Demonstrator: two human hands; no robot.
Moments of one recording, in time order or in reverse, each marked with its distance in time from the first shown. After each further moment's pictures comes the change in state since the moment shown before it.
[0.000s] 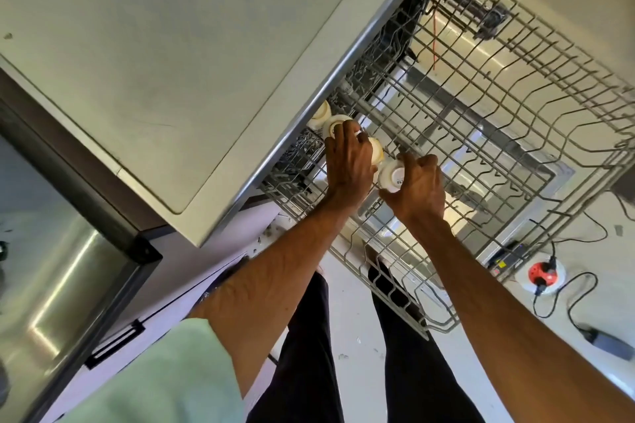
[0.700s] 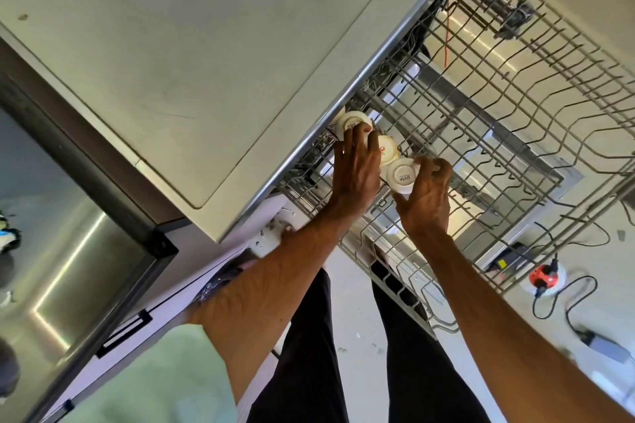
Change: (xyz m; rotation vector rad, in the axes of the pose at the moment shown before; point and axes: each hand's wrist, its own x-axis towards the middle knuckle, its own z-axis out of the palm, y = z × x) left_hand -0.014 -0.014 -0.002 -0.205 -0.137 0.014; right_hand -0.010 0.006 0.030 0.064 0.144 -0.055
